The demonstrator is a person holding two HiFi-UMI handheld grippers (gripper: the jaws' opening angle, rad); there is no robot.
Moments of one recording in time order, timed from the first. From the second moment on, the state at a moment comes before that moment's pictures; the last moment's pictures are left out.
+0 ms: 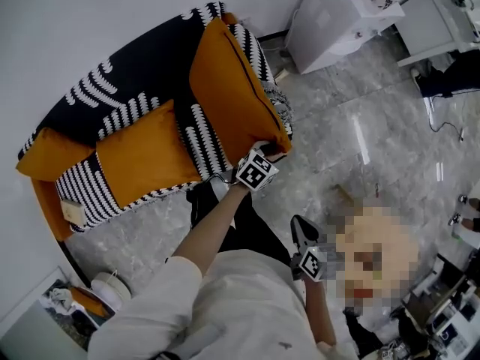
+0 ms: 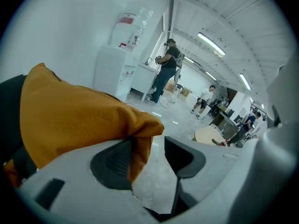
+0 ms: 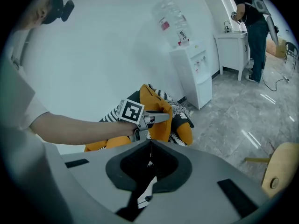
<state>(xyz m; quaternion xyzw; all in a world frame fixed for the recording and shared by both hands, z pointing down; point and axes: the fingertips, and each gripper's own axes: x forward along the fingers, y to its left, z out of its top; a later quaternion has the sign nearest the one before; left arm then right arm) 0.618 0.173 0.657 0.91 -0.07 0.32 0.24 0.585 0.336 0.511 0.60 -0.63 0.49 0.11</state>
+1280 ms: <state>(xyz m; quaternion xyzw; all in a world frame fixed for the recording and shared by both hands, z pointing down) 0.093 0.183 0.590 0.71 -0.52 0.20 0.43 0.388 0.181 0.489 0.45 -0.78 0.41 0.14</state>
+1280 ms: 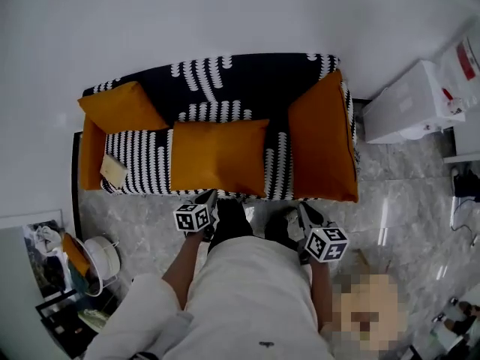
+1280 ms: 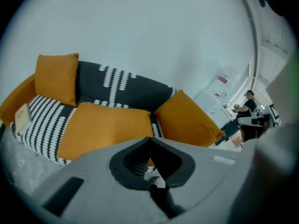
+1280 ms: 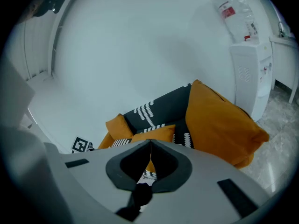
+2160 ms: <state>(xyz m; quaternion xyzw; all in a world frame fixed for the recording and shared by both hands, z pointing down) -0.205 0.173 0.735 0.64 -0.41 0.38 0.53 0.183 0.117 0.653 0.31 -0.73 0.39 0.48</state>
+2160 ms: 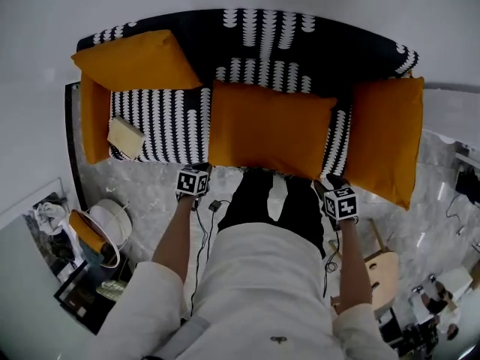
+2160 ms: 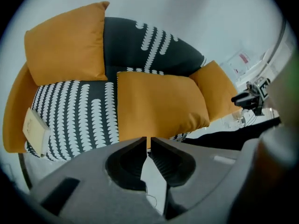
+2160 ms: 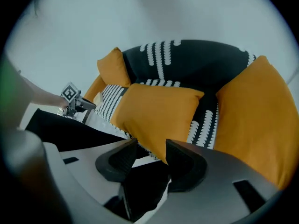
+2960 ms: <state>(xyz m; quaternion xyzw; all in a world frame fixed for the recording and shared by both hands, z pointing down) -0.226 0.230 0.911 0.60 -0.21 0.57 0.52 0.200 0.157 0.844 0.25 -0.62 0.37 0.64</state>
